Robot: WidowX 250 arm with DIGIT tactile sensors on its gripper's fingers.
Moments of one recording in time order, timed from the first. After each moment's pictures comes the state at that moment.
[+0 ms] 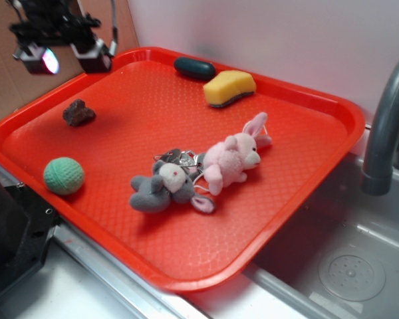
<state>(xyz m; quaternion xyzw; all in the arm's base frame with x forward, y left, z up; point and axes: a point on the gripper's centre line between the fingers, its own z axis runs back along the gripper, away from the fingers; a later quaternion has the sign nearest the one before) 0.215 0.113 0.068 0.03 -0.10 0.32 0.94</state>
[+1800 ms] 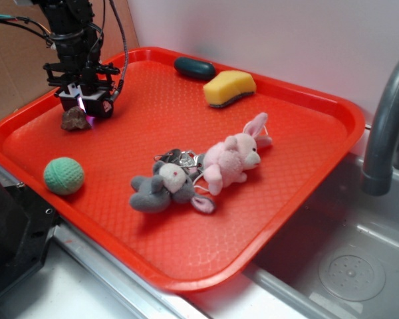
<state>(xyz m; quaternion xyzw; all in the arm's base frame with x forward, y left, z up) 0.210 0.116 0.016 0.00 0.04 0.23 0.97</state>
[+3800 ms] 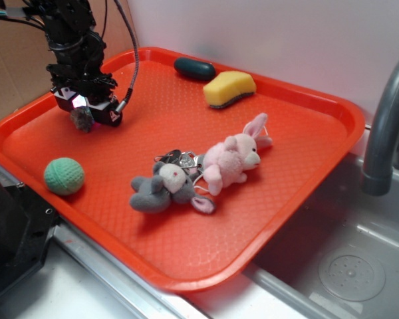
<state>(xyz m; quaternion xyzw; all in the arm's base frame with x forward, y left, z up) 0.204 0.112 0.015 0.06 -0.02 0.15 0.99</state>
